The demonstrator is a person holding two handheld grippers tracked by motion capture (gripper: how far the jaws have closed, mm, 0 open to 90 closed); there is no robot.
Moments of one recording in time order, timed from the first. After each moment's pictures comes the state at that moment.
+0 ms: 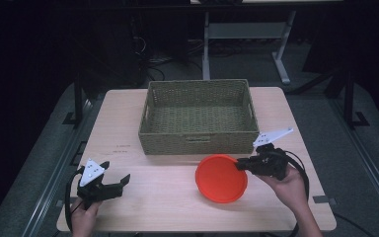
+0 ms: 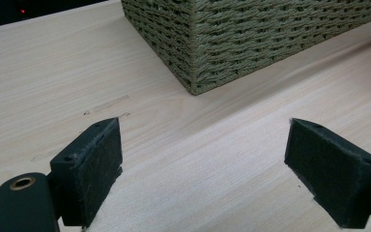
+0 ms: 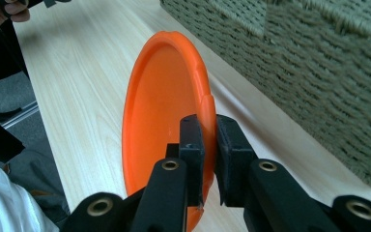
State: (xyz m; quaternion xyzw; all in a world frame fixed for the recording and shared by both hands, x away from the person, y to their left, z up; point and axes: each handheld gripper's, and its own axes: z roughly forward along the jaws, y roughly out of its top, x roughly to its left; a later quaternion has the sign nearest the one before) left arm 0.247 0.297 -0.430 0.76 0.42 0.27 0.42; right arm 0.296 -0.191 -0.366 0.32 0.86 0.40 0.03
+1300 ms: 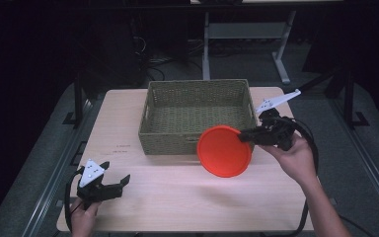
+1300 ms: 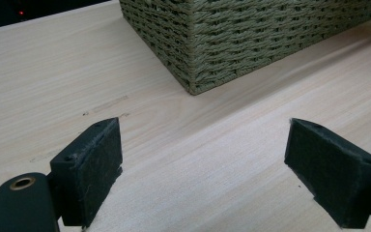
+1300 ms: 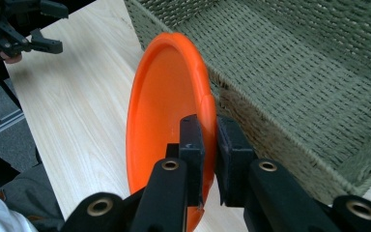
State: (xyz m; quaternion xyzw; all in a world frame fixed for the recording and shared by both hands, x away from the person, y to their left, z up) left arm 0.246 0.297 -0.430 0.76 0.42 0.27 0.42; right arm 0.326 -0.187 -0.283 0.34 0.86 0.38 0.06
